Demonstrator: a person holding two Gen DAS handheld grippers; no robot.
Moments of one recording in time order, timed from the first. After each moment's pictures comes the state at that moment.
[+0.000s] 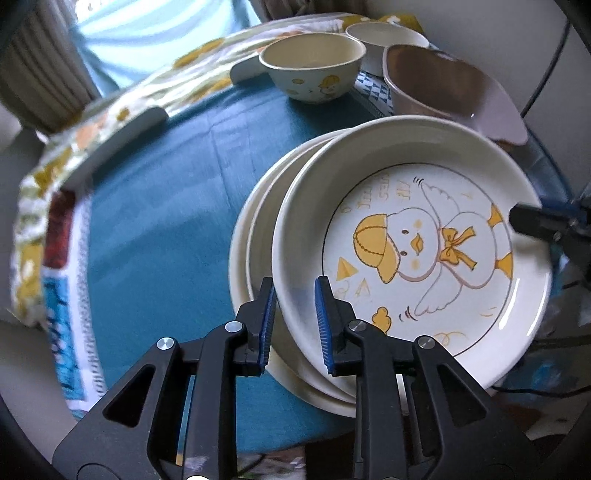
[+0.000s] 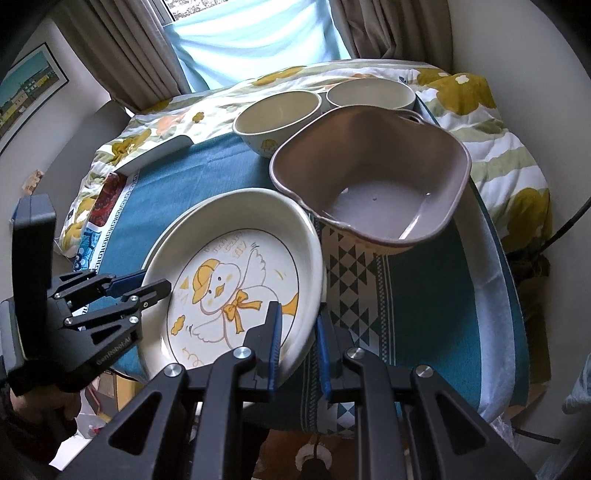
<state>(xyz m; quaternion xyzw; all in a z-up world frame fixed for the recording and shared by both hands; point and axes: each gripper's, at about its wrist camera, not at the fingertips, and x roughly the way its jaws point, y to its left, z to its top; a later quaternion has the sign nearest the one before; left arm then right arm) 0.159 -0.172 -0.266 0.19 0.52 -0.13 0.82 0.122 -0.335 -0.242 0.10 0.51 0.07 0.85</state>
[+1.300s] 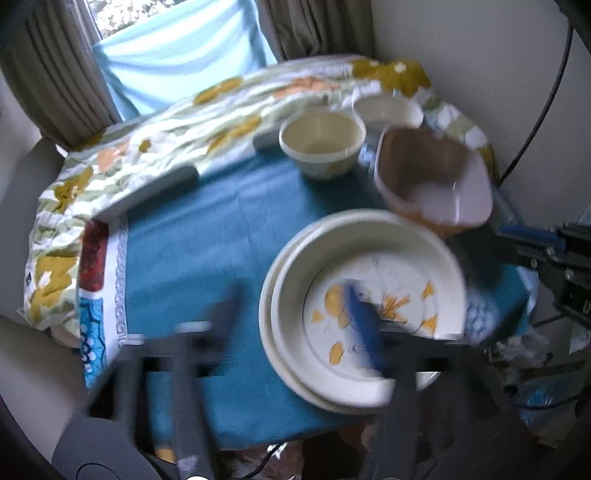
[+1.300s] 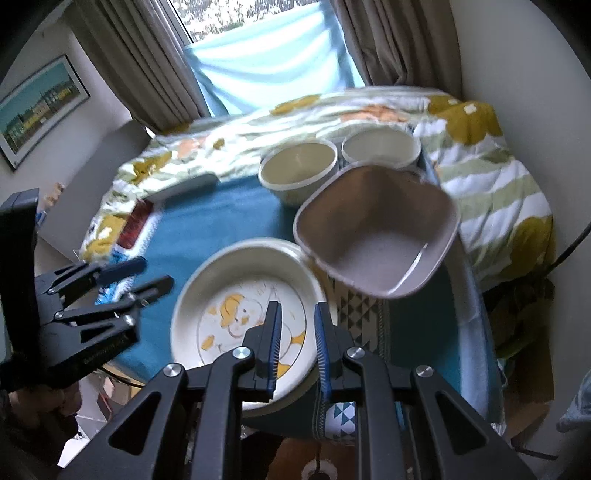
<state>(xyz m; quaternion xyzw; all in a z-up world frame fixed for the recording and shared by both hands) 0.154 -0.178 -0.175 0.15 0.46 -0.12 0.87 0.121 -0.351 -0.185 0.12 0.46 0.11 0.87</state>
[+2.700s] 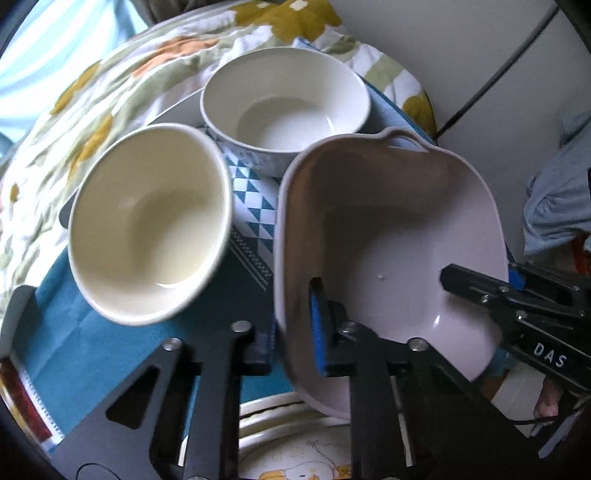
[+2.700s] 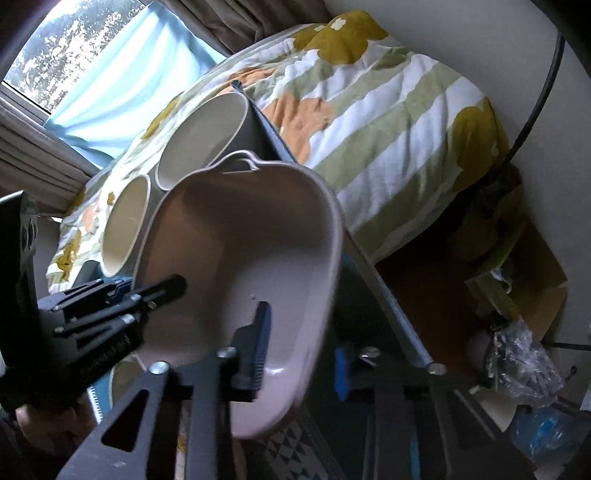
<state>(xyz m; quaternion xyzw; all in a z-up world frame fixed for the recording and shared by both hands) 0.317 -0.312 -0.268 0.18 0.57 -0.31 0.74 0.212 -0.446 -0.266 0.28 0.53 -0.08 0.79</state>
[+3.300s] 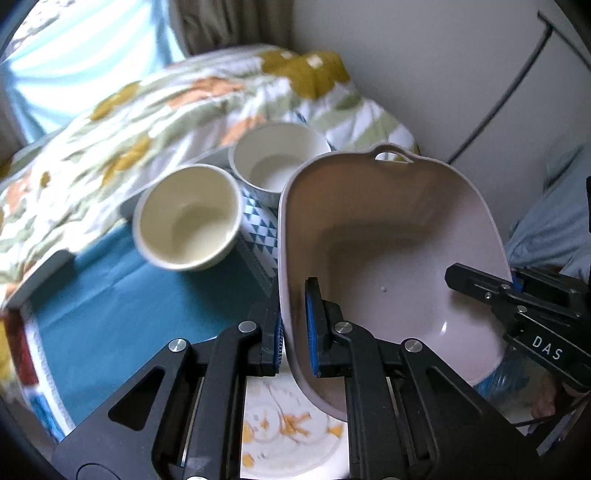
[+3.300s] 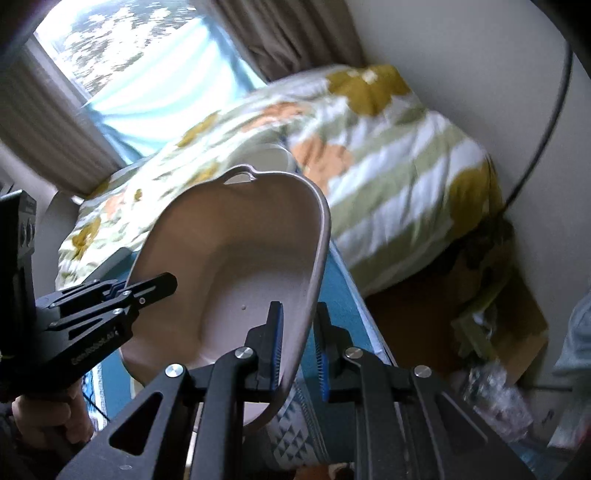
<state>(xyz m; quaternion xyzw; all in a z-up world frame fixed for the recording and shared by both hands) 0.250 -0.279 -0.169 0.12 0.50 -0.28 0.81 0.165 -0.435 -0.177 0.21 0.48 -0.04 0.85</state>
